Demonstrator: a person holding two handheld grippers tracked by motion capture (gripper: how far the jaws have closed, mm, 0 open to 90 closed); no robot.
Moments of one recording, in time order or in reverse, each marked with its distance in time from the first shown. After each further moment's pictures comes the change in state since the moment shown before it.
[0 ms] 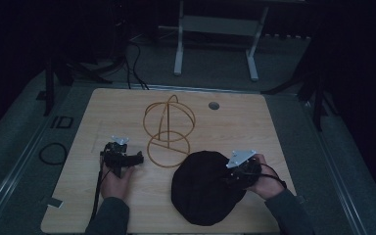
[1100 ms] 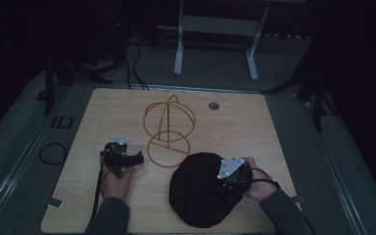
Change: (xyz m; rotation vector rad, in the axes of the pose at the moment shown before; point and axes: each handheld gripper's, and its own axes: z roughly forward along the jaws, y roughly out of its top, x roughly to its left) left arm 0.000 0.000 0.000 0.000 0.001 0.000; right arm 0.024 0.009 0.013 0.006 0.054 -0.171
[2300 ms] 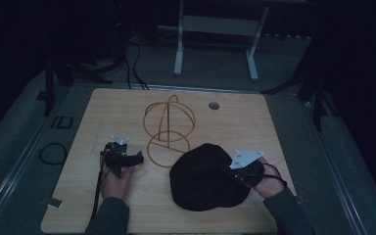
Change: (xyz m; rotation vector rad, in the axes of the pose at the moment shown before) left arm 0.000 0.000 0.000 0.000 0.000 0.000; right arm -0.017 -0.005 -0.034 -0.160 -0.040 0.103
